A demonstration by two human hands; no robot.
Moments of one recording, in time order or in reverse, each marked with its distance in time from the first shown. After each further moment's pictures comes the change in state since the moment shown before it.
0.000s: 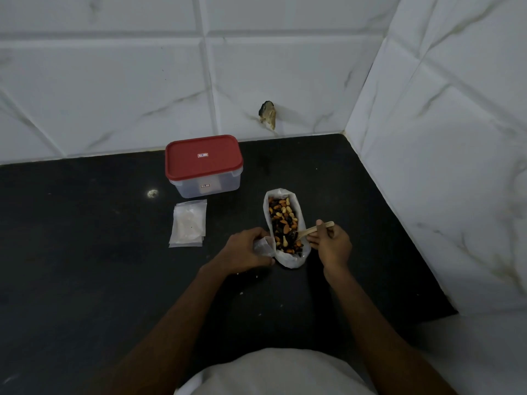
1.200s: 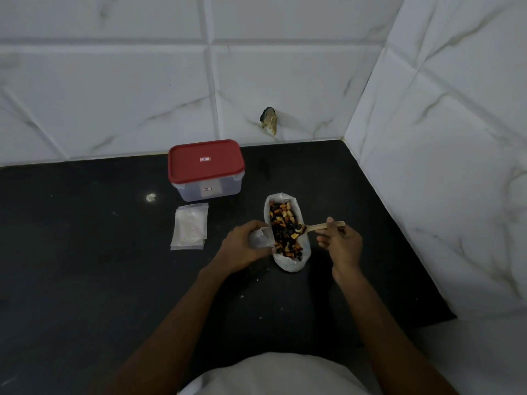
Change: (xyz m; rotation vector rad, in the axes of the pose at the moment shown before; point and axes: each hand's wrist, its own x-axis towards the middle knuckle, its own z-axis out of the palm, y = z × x) left_hand -0.006 0.004 -0.005 -0.127 0.178 0.041; right_hand -0.015 -0.034 -0.016 0.088 0.006 0.038
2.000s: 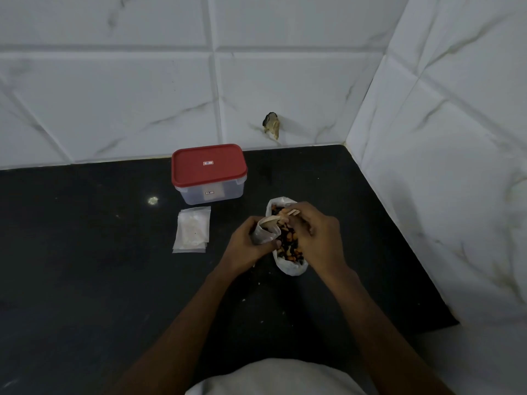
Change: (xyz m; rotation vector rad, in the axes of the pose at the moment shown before) left_hand 0.000 0.012 0.008 -0.390 0.138 0.057; right_hand -0.046 -0.040 0.025 -0.472 -0.368 -0.931
